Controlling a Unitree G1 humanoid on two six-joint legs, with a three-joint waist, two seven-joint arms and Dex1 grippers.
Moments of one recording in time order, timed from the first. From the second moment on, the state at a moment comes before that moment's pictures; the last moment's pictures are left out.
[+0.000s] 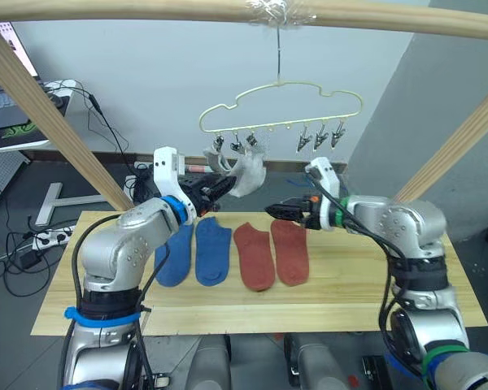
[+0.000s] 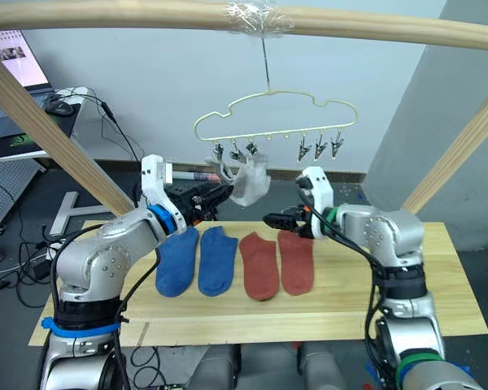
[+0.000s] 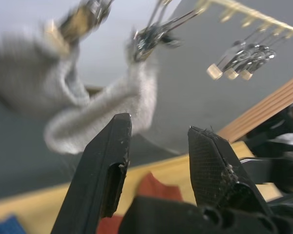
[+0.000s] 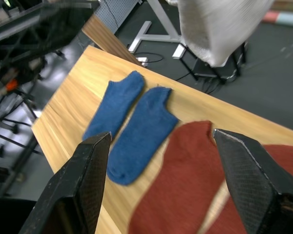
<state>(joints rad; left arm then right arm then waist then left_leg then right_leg) -0.46 0.39 0.05 -0.27 -0.54 0.70 -0.34 -0.65 -0.37 -0.07 -0.24 0.63 1.31 0.50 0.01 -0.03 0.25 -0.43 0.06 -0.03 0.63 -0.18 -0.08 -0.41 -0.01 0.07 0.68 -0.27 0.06</state>
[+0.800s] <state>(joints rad) -0.48 0.16 -0.11 -0.11 -0.10 0.28 -0.19 -0.67 -0.80 -0.22 -0.56 0.87 1.29 0.65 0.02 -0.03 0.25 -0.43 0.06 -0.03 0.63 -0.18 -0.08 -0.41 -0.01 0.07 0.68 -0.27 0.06</state>
